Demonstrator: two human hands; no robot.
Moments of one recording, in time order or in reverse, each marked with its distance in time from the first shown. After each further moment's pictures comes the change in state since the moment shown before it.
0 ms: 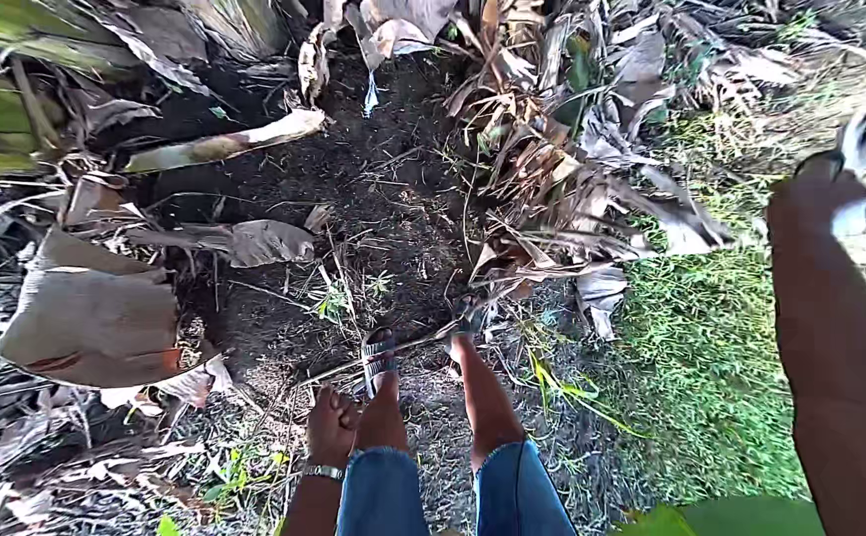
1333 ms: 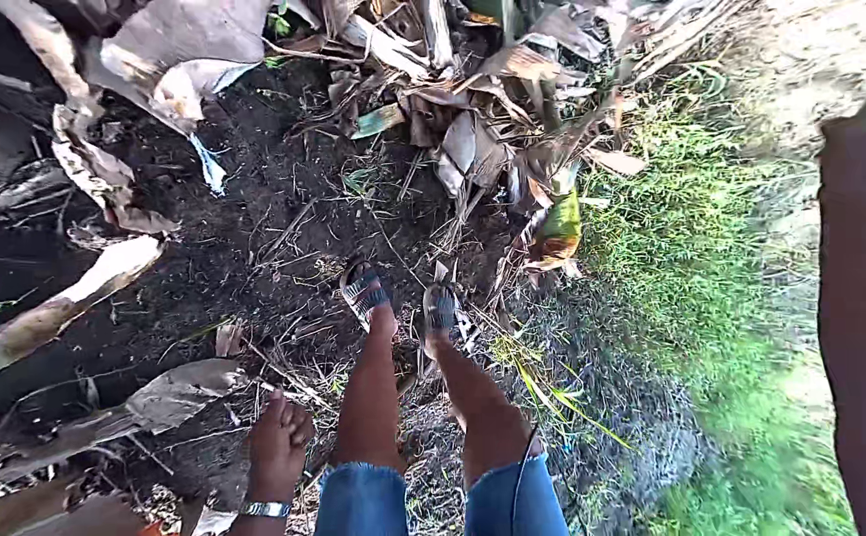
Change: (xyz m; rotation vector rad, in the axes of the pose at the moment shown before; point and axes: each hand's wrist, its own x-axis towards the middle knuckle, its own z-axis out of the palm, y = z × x) left_hand 0.088 0.132 0.257 0.537 -0.216 0.012; right_hand 0.182 0.003 -0.005 -0.144 0.152 0.058
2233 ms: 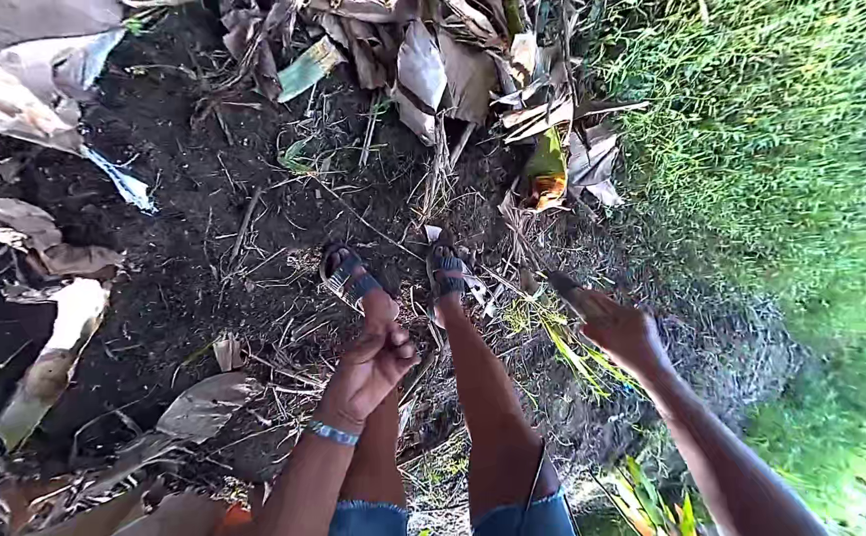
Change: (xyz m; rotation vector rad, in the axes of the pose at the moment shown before) left_hand 0.013 -0.038 0.167 -0.114 -0.696 -0.460; right_hand -0.333 0.147 0.117 0.007 -1.001 0.190
